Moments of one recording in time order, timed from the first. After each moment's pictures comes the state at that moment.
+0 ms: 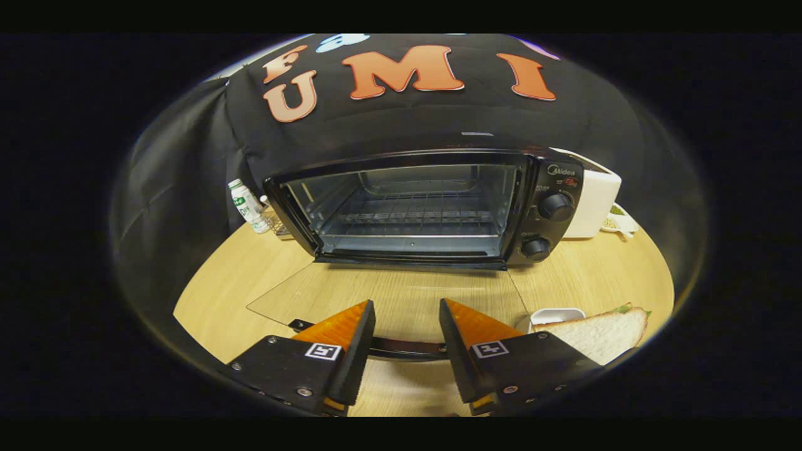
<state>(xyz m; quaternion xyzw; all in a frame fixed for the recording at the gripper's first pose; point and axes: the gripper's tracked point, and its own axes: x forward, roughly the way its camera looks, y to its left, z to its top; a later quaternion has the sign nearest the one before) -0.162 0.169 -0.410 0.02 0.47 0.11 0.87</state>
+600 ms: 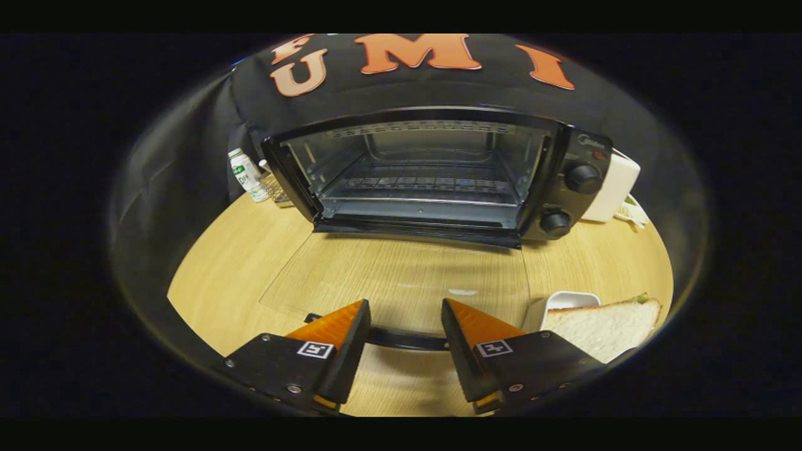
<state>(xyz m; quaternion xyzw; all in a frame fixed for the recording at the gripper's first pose) -0.184 0.170 -0.419 0.02 0.53 0.12 0.84</state>
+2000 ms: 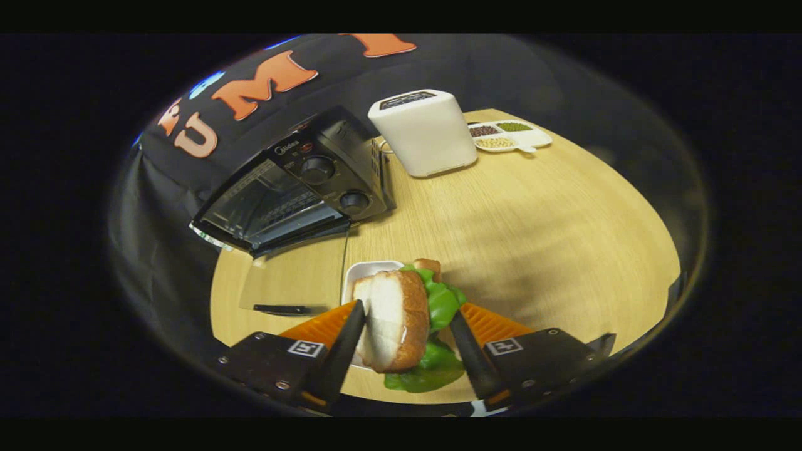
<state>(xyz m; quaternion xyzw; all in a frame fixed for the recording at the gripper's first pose) -0.216 -0.004 -0.419 0.20 0.59 0.01 0.78</state>
